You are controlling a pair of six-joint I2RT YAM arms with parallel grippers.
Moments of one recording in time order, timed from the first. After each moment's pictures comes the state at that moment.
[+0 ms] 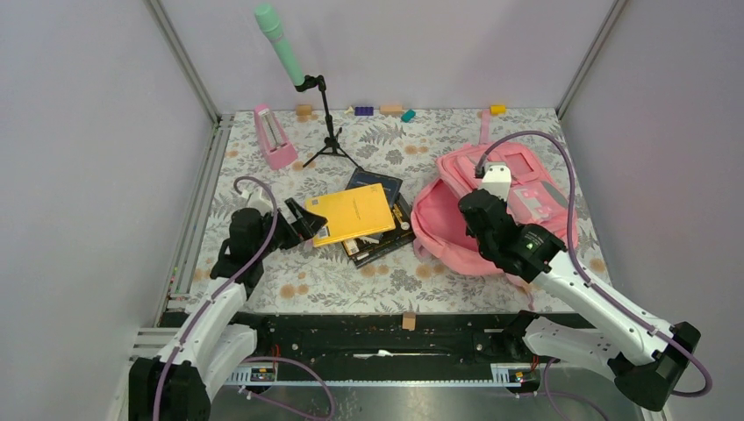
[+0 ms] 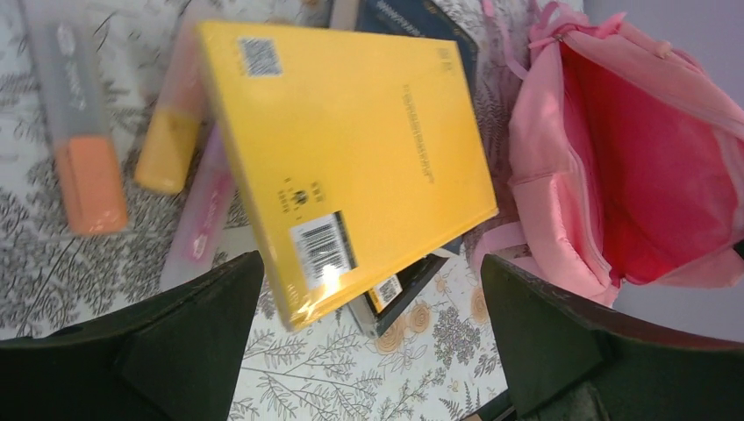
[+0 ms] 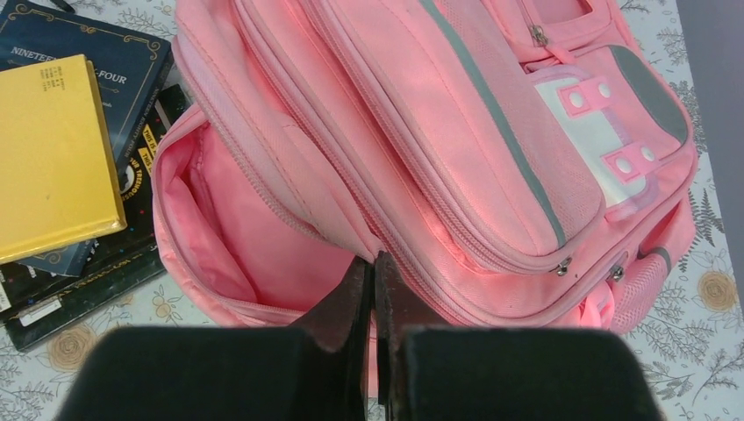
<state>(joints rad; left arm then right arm) -0.16 0.82 0.41 0.00 0.35 -0.68 0.77 0.96 0.96 -0.74 0.73 0.45</state>
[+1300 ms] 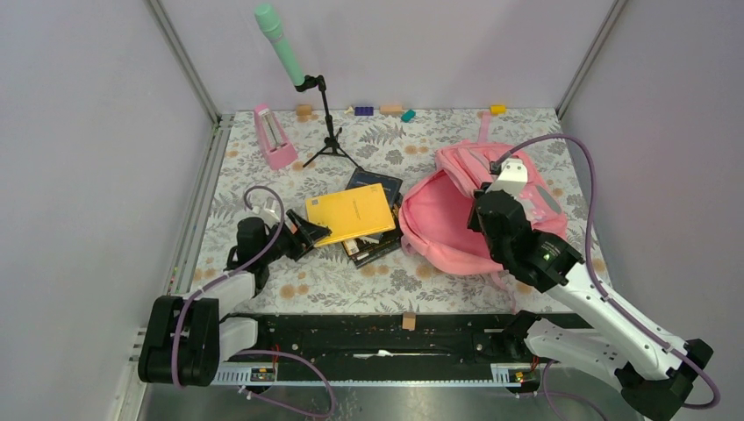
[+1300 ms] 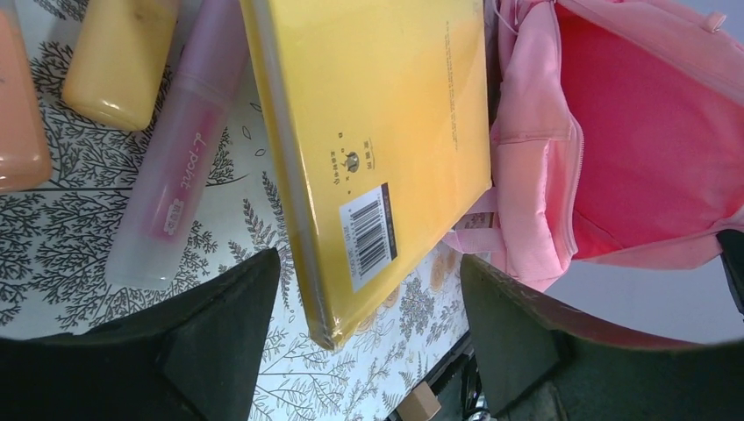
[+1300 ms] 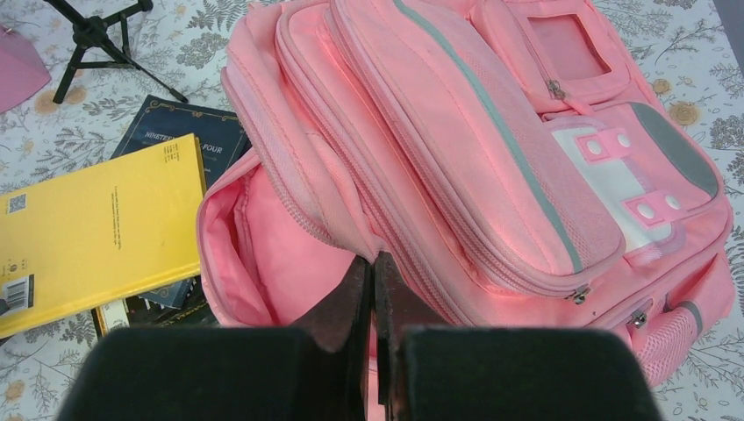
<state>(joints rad) -0.06 1.13 0.21 0.44 0.61 -0.90 0.77 0.86 0.95 -0.61 0.70 0.47</state>
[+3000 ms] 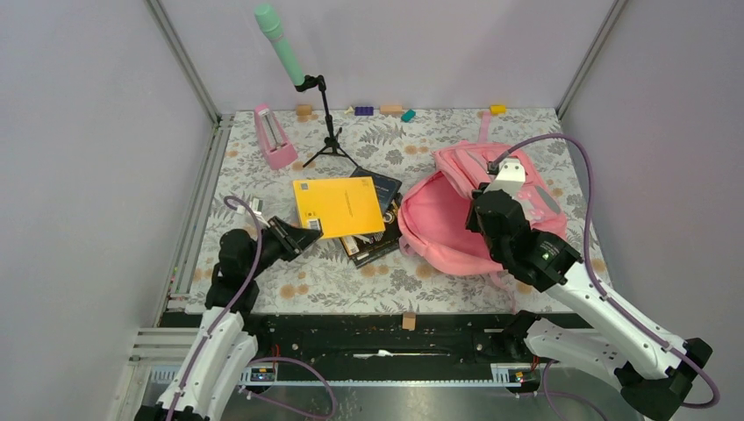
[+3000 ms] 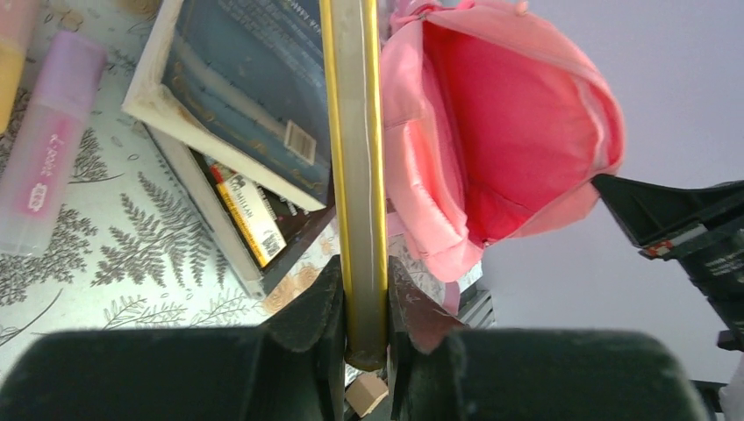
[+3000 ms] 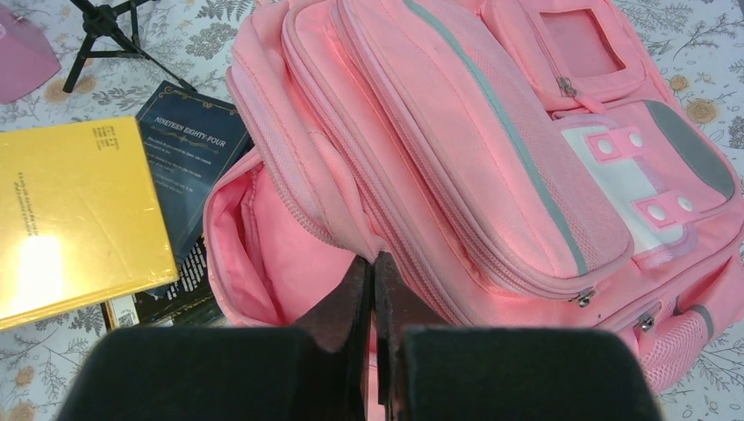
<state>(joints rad) -0.12 0.56 0.25 0.06 0.55 -0.94 0.77 0.87 0.95 -0.61 0.67 0.47</state>
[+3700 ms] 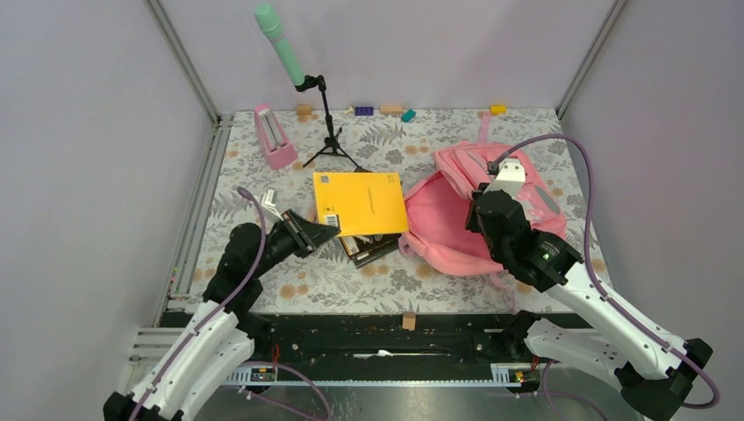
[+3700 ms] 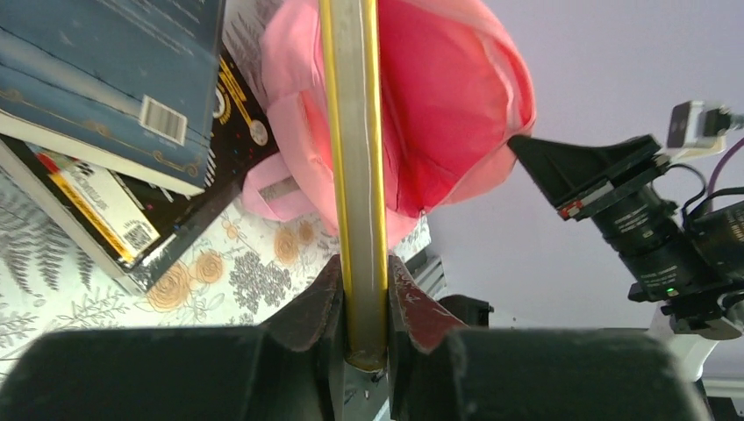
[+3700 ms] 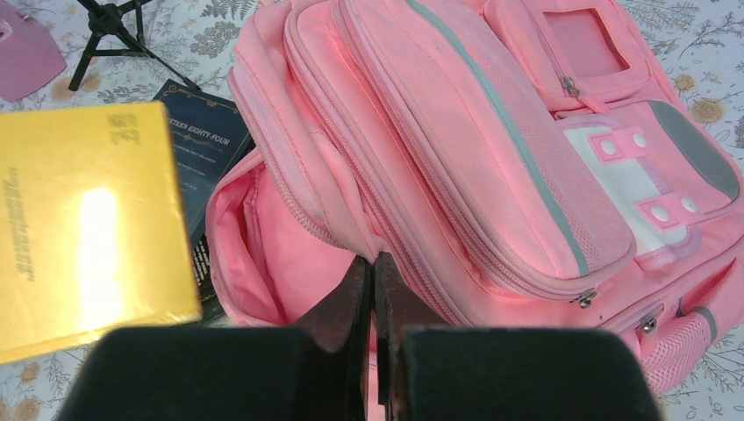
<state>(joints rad) -0.36 0.54 0.41 0.00 0.41 -1.04 0.77 0.87 0.95 -0.61 0.66 0.47</state>
